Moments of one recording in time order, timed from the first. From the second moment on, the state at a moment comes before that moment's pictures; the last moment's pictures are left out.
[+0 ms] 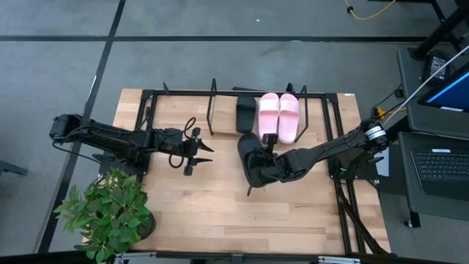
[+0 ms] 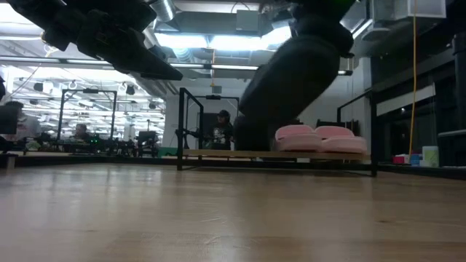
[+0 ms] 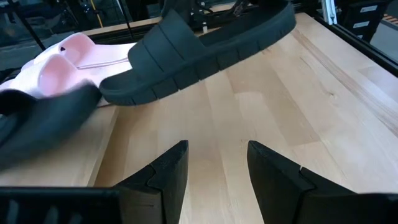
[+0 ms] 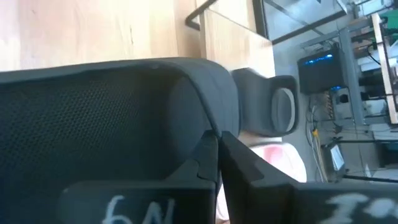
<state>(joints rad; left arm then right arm) 0.02 1.06 0.44 0.22 0.04 0.17 0.32 1.71 1.34 -0.83 0.82 0.10</state>
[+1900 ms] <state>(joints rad) 0.02 1.06 0.44 0.21 0.04 0.16 -0.15 1.77 1.41 -0.28 0.62 -0.22</state>
